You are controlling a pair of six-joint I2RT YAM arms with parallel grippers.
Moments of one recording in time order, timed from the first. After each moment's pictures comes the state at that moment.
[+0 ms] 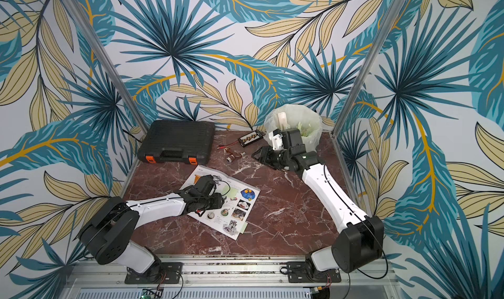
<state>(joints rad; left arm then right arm) -0.61 1.56 0.73 -0.15 0.07 -0.69 0.34 1.44 1.29 -0.53 -0.51 0.71</state>
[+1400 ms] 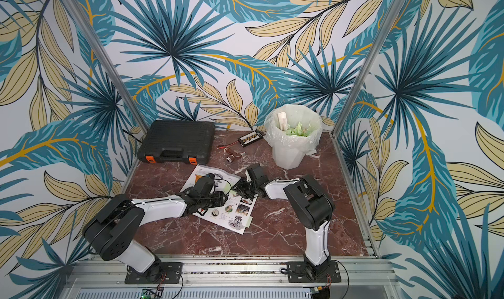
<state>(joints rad) -0.61 1.60 0.68 0.04 0.11 -0.70 0.56 1.94 0.99 0.17 -0.45 1.09</state>
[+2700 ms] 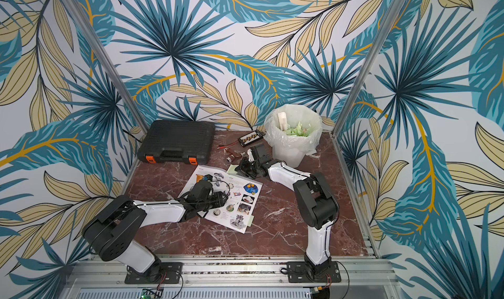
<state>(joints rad) -0.61 1.59 0.58 0.23 0.10 -0.77 0.47 1.93 1.30 -0.13 -0.45 0.95</state>
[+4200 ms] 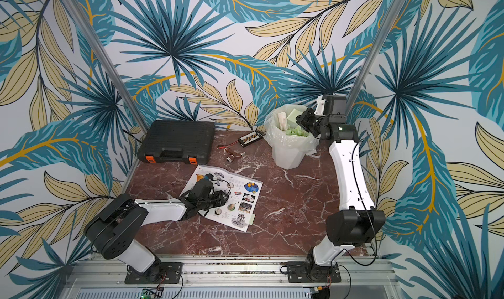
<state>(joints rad) -0.61 1.61 0.61 0.21 0.11 -0.77 -0.06 1.66 1.90 -0.76 -0.37 0.63</state>
